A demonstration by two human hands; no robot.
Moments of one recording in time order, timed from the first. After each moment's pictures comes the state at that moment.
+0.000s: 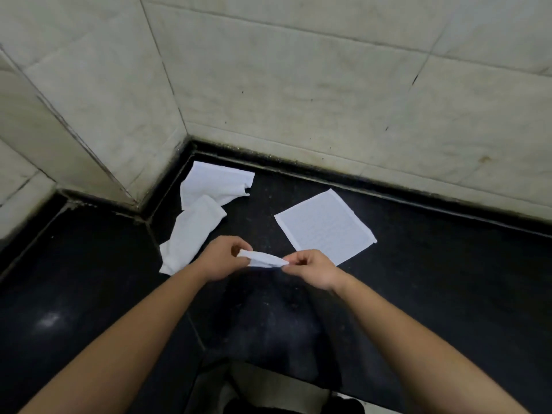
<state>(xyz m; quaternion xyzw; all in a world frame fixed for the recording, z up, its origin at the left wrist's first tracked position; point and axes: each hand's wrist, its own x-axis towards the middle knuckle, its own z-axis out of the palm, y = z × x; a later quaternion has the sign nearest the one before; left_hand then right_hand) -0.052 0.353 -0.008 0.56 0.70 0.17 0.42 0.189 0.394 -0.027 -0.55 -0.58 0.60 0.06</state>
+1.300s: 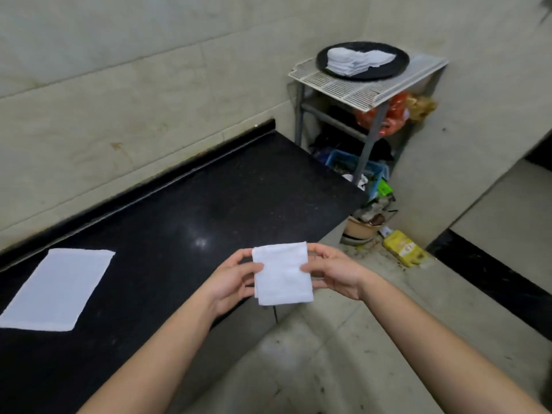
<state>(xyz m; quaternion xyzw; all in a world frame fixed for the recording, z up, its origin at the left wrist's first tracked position) 0.493 0.171 0.032 0.45 0.40 0.07 0.79 0.691 0.029 0.024 -0.60 -0.17 0.61 0.49</state>
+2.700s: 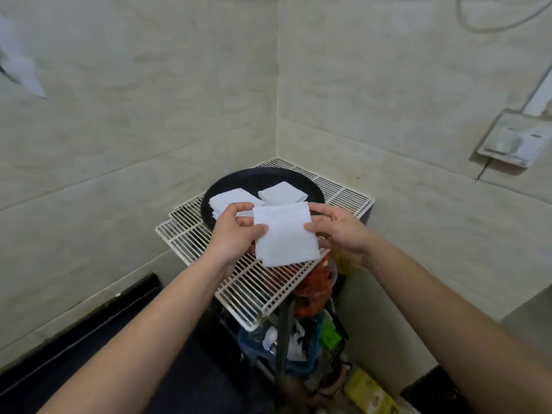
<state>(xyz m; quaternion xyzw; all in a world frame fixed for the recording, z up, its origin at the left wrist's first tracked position) 1.153 0.382 0.186 0.65 0.32 0.22 0.65 1.317 0.229 0.182 -0.65 -0.25 0.40 0.60</state>
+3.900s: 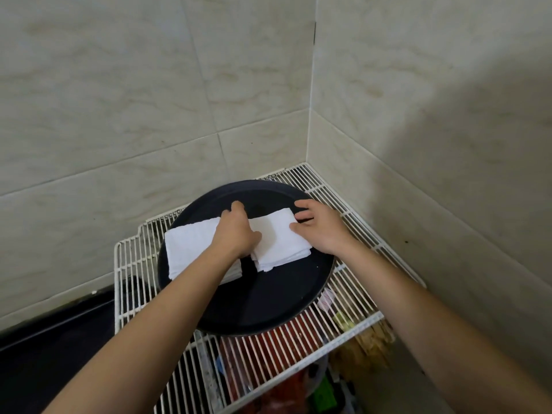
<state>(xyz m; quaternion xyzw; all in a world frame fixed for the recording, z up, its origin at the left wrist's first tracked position) 1.381 0.490 0.150 0.78 0.56 0.07 0.27 1.555 0.413 0.118 -0.74 -0.48 0.31 0.37</state>
